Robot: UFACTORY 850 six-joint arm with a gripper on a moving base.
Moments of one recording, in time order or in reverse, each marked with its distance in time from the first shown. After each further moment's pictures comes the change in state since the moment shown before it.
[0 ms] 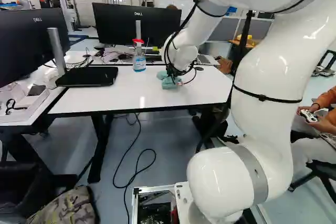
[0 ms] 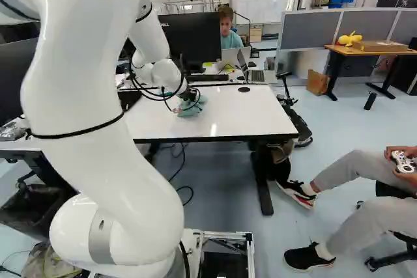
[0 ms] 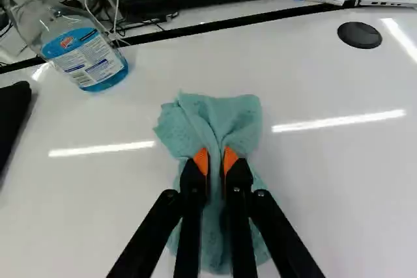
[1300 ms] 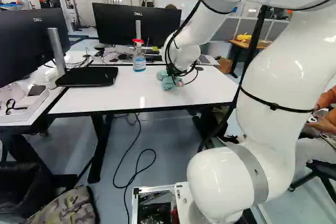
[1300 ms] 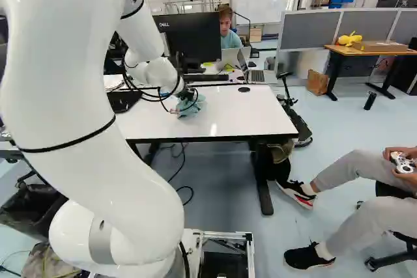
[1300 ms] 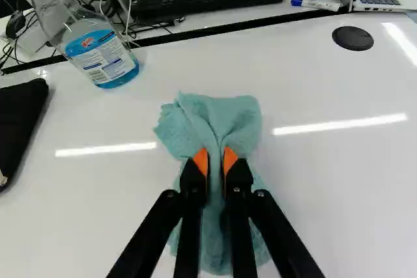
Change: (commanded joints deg) arm 0.7 4.3 2.9 0.0 0.0 0.0
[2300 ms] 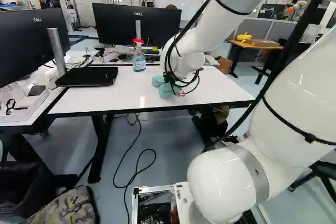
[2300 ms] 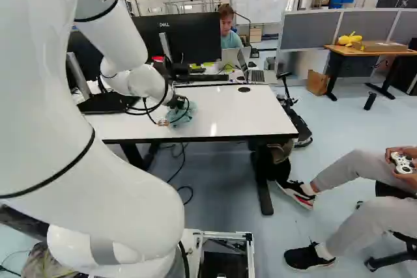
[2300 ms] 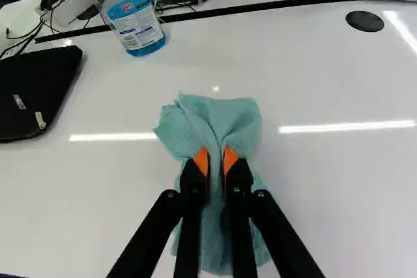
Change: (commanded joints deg) arm 3.8 11.5 11.8 0.0 0.0 0.0
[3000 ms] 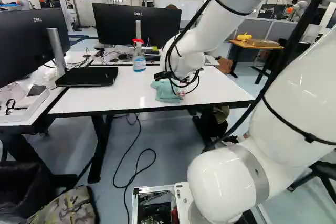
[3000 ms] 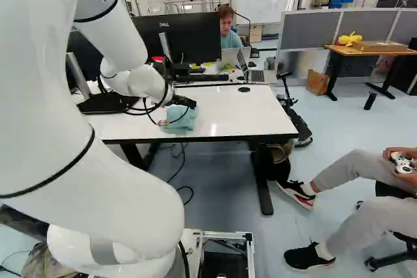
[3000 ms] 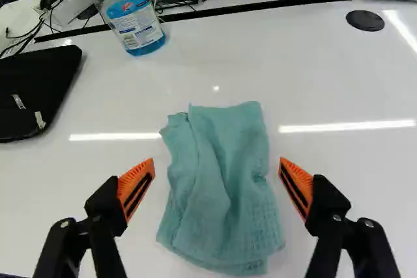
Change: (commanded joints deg) arm 0.0 0.0 0.0 0.0 0.0 0.0
